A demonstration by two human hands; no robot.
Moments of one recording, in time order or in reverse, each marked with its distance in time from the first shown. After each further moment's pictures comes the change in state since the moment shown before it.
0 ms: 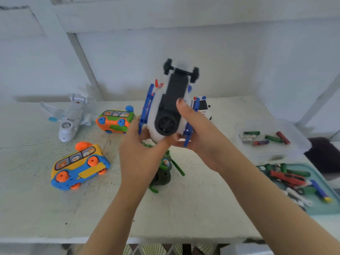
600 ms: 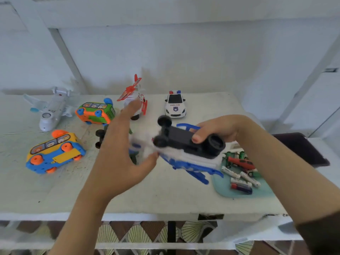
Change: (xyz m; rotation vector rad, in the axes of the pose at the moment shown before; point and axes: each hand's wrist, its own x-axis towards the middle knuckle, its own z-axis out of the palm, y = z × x) left_hand -0.049 0.027 0.013 0.422 -0.314 0.437; right_hand -0.015 -0.026 -0.143 -0.502 -0.786 0.480
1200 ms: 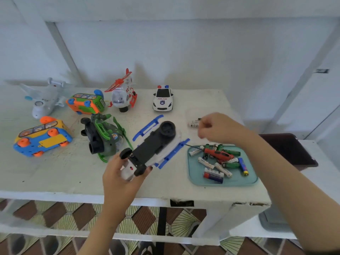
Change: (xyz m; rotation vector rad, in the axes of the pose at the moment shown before) left_hand -0.084 0.004 0.102 -0.269 0.327 -0.405; right_hand -0.049 0.055 0.006 -0.608 0.840 0.075
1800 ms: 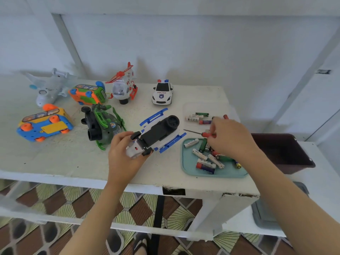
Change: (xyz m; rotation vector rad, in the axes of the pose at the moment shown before) left_hand 0.022 -0.022 0.024 0.316 0.077 0.308; right_hand -0.041 0.021 0.017 -0.351 0.249 0.037
